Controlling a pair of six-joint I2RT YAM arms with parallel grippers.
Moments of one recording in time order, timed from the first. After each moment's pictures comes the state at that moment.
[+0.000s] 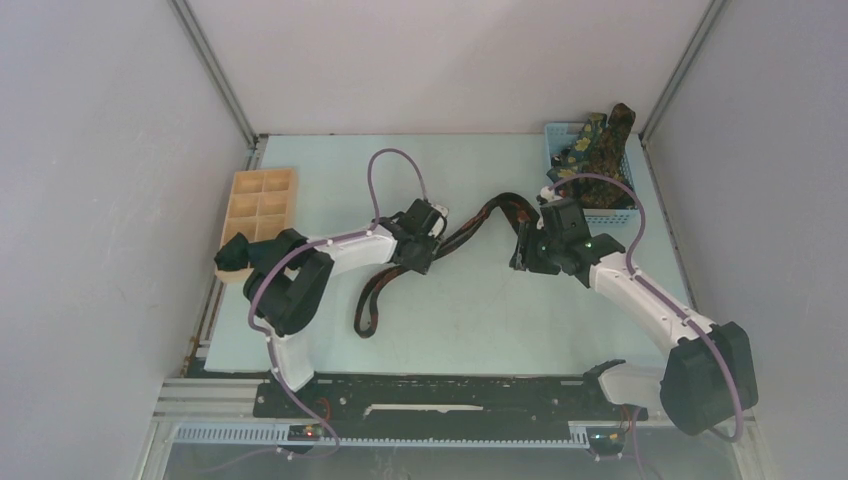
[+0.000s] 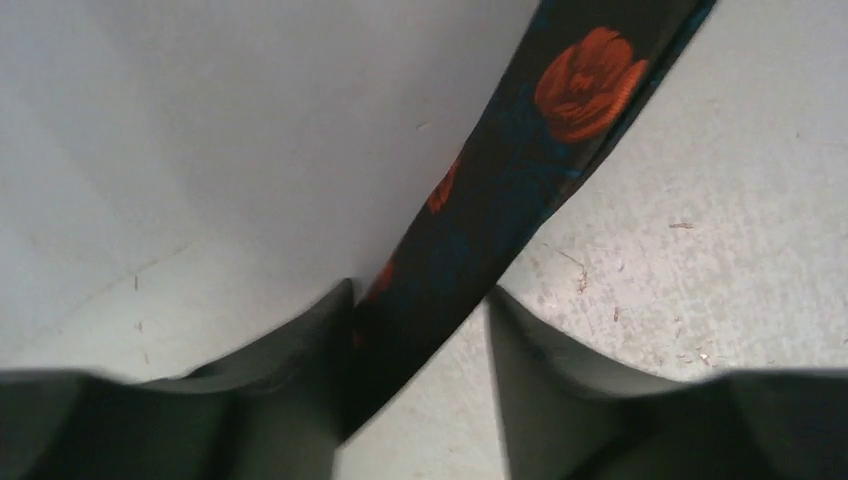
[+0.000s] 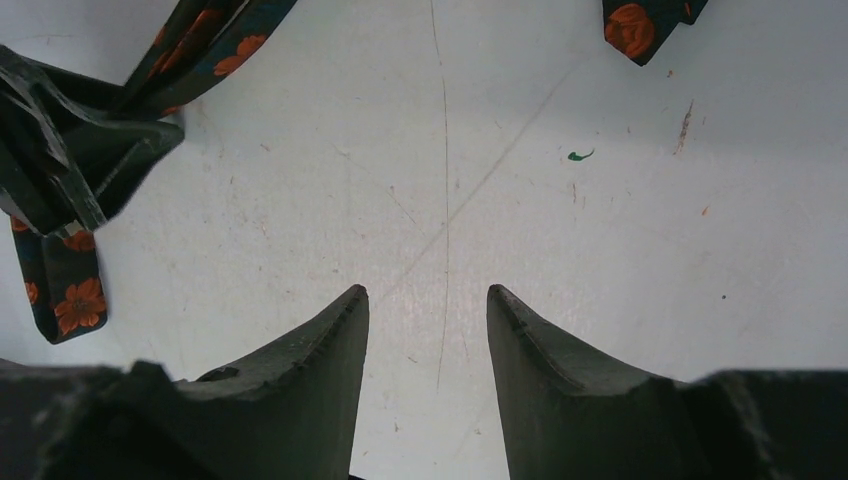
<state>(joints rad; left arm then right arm) -0.68 1.84 1.15 -0.38 -0.16 -0.16 0.38 1.25 0.85 -0.50 -0.07 0.49</state>
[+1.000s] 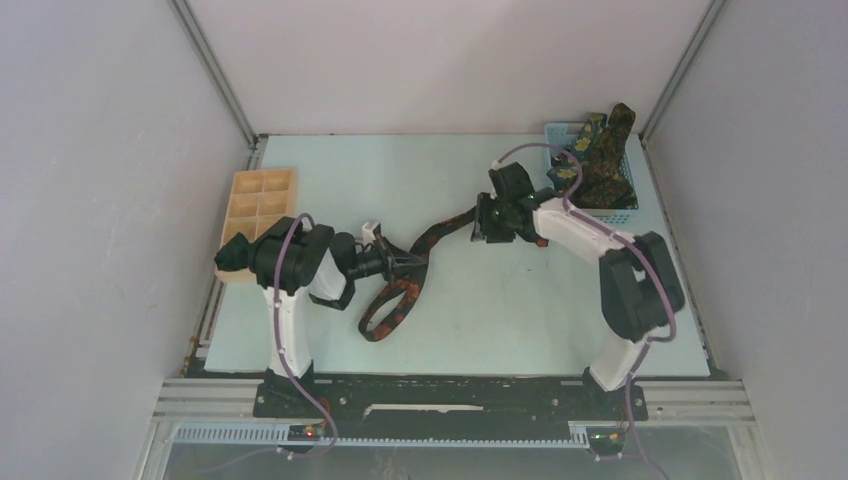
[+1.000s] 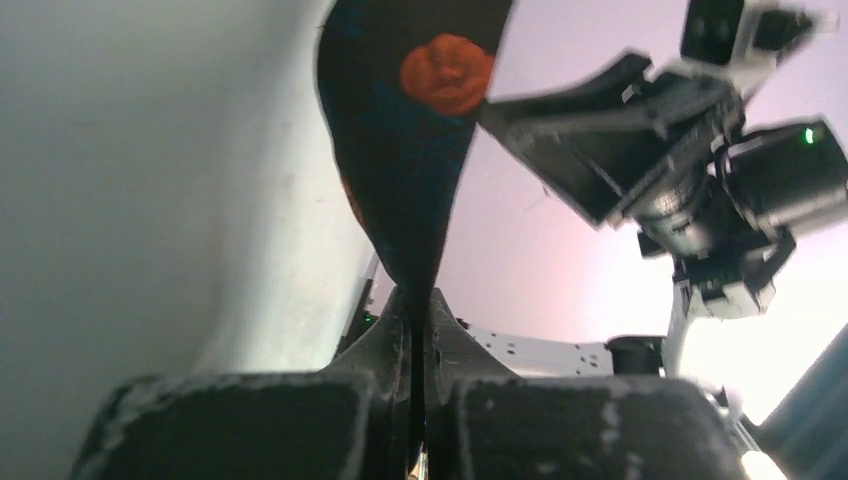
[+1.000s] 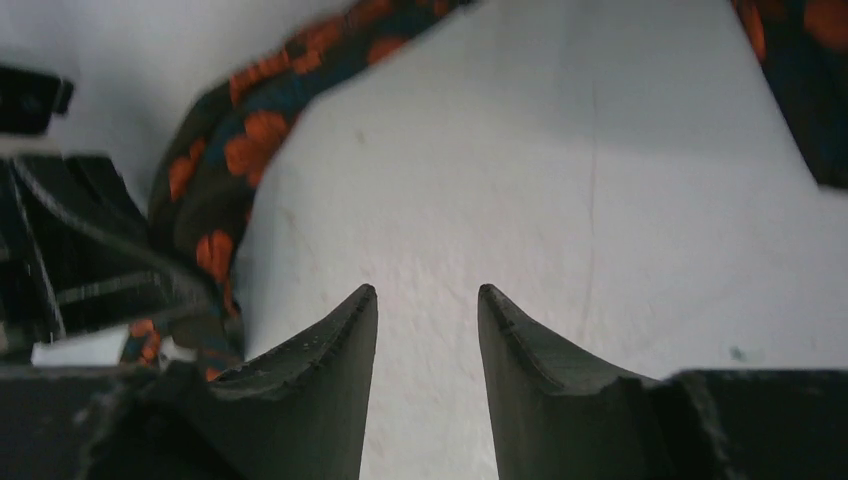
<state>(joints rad) -0.28 2.11 0.55 1.27 0.88 -1.53 0.46 1.70 1.19 -0.46 -0.12 0.53</state>
